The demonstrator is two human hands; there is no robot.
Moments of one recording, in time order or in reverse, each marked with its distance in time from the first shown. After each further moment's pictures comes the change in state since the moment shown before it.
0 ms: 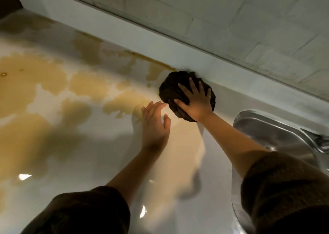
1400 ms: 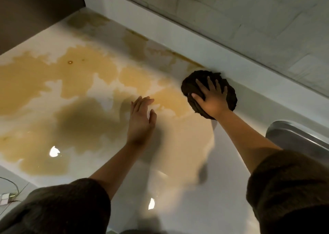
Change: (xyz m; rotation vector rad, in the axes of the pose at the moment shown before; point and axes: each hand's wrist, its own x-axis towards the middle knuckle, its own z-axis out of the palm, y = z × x) left_hand -0.005 -0.064 -0.130 0.151 0.082 -0.042; right_hand 0.017 -0.065 -0.008 -0.039 -0.048 -0.081
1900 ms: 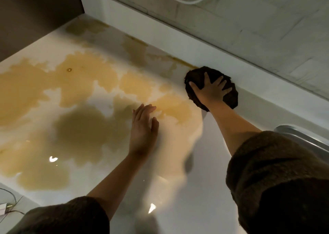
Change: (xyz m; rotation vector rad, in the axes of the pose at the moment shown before) left_hand 0.001 0.000 0.001 -0.039 0.001 0.002; right_hand 0.053 -0.027 -0.011 0.089 -0.049 0.383
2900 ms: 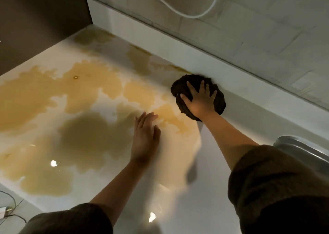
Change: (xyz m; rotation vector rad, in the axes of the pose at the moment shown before) left_hand 0.000 0.003 -0.001 0.028 -0.031 -0.038; right_hand -0.016 -0.025 0.004 -0.036 0.049 -0.315
